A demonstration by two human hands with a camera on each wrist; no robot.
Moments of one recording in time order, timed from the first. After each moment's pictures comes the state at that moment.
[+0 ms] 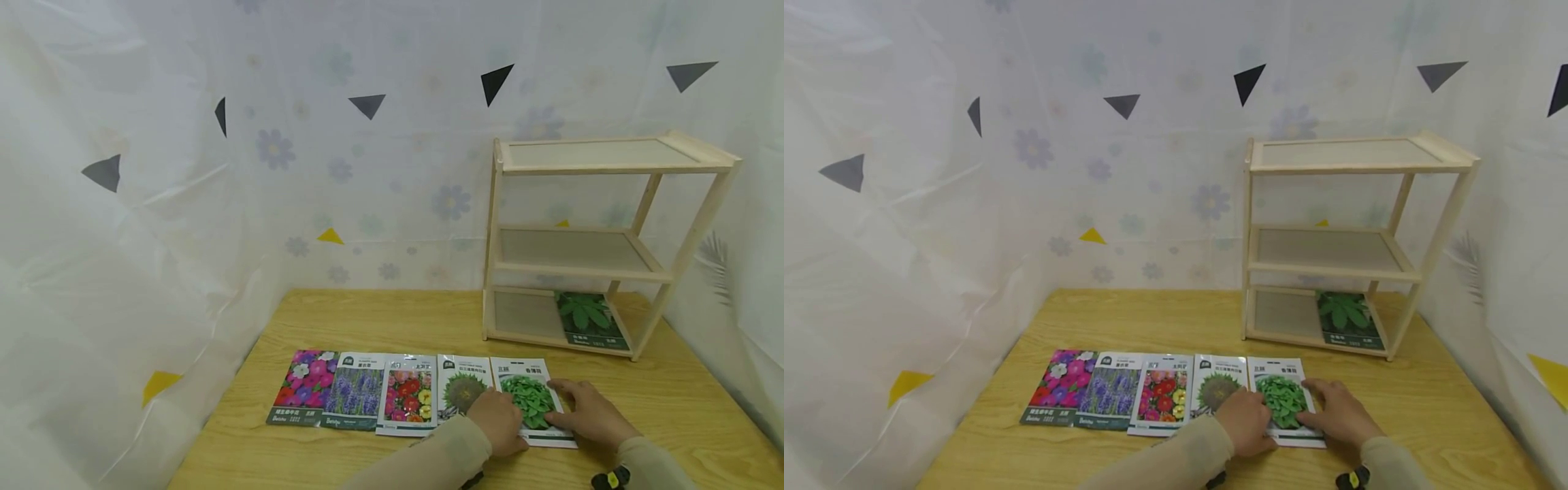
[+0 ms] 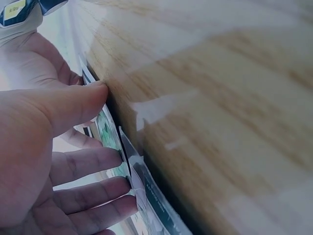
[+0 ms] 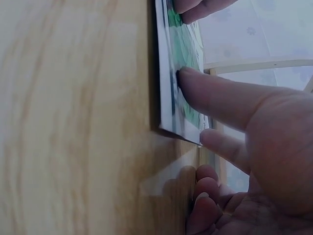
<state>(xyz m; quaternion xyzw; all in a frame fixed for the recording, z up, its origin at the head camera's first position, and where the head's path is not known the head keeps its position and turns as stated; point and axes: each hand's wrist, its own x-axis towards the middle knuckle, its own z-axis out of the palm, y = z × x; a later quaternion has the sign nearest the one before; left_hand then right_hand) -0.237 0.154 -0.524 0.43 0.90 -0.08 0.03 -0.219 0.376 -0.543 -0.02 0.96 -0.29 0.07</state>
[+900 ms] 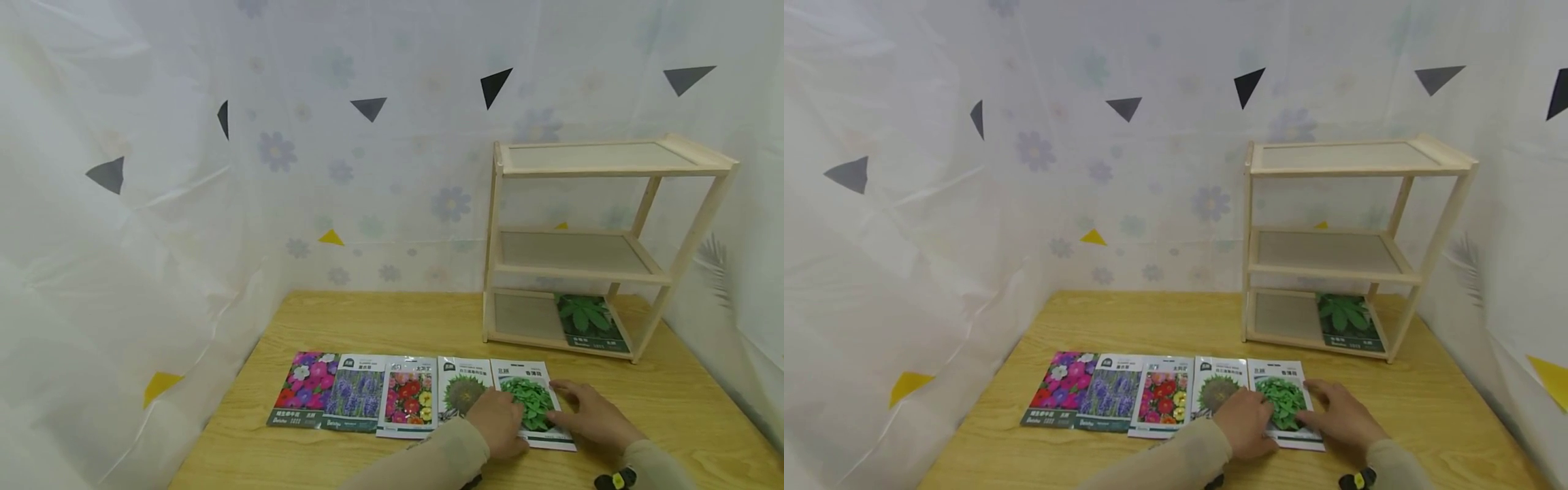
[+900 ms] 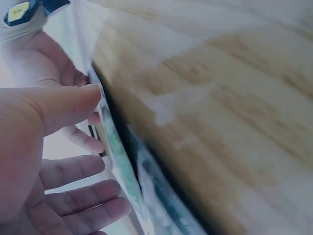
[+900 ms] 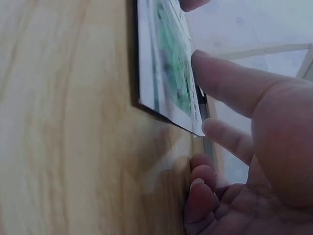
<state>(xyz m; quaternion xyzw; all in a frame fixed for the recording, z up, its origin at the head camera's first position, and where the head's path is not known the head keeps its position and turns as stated) -0.237 0.150 -0.524 0.43 0.90 -0.05 0.01 -0.219 0.381 -0.543 -0.05 0.93 -0.35 0.08</state>
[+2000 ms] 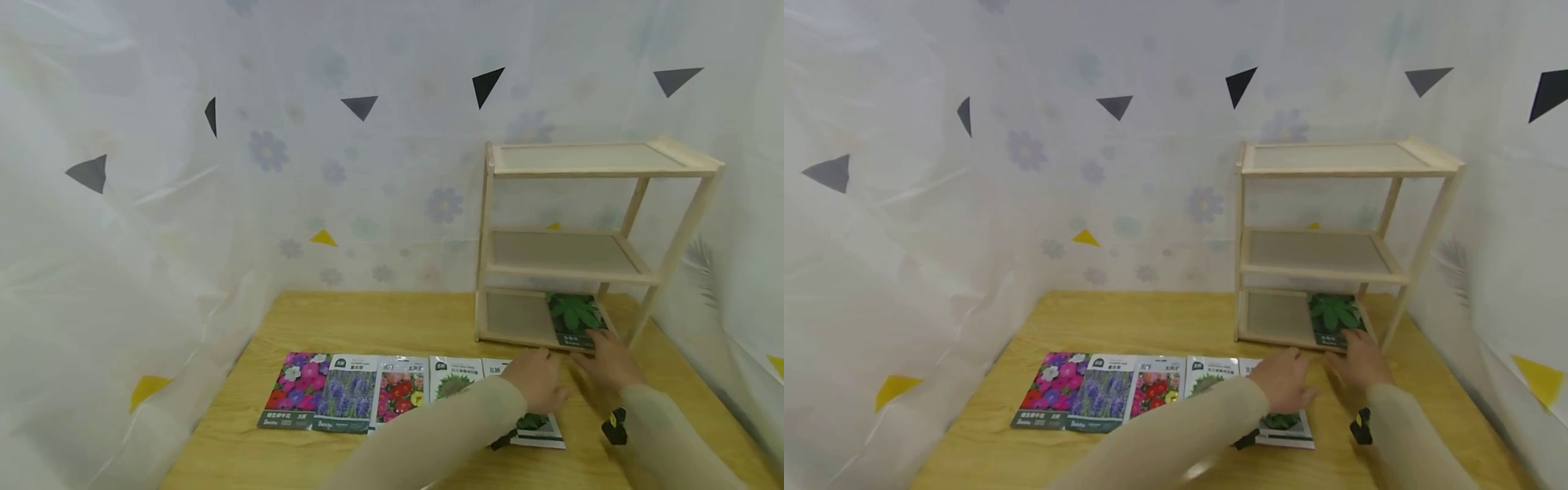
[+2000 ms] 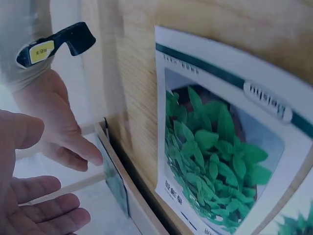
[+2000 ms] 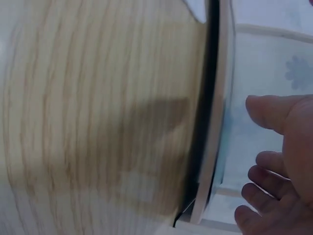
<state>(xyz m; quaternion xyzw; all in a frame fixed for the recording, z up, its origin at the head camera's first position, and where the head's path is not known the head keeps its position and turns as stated) -0.261 0.227 -0.470 0.41 0.91 0.01 0.01 -0.267 0.443 -0.512 -0.01 0.98 -0.20 -0.09</state>
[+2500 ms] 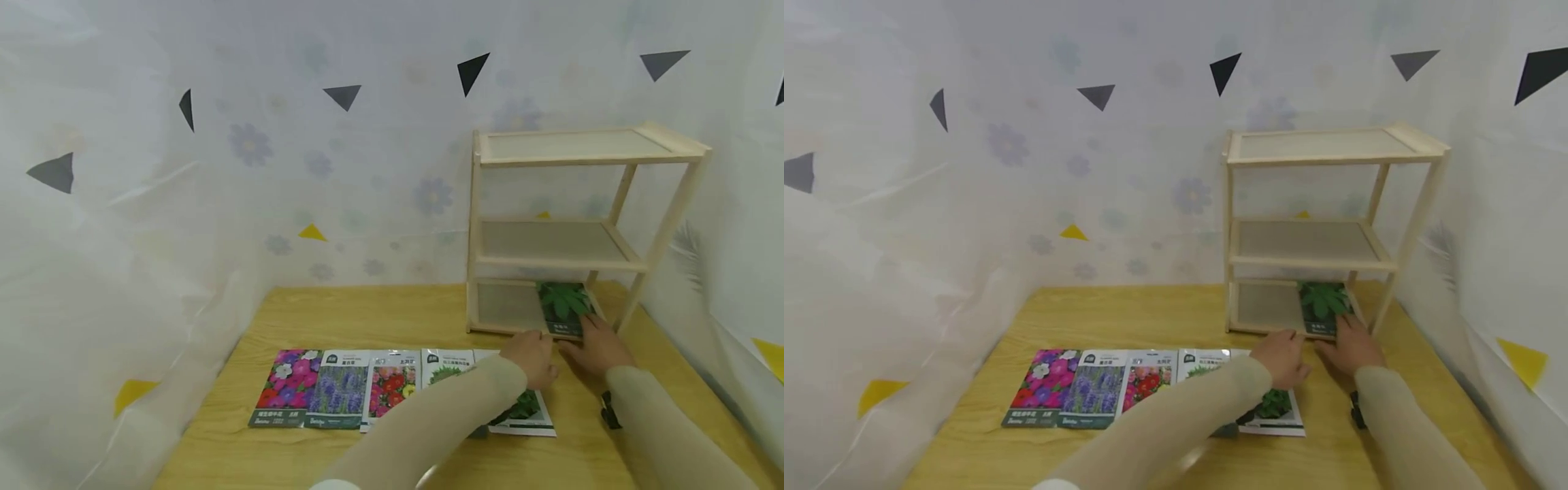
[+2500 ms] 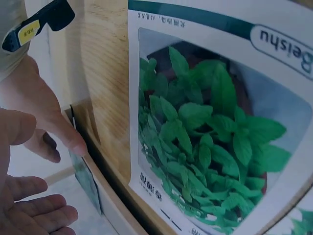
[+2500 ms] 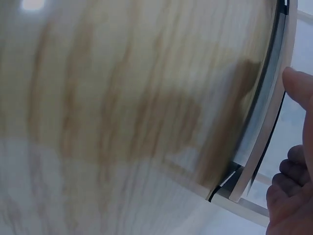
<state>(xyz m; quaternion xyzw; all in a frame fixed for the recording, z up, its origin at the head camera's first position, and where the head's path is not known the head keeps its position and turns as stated) -0.283 0.251 -0.479 0.38 0.92 0.00 0.03 -0.285 0.463 -0.533 -0.01 0.98 -0.15 -0.09</state>
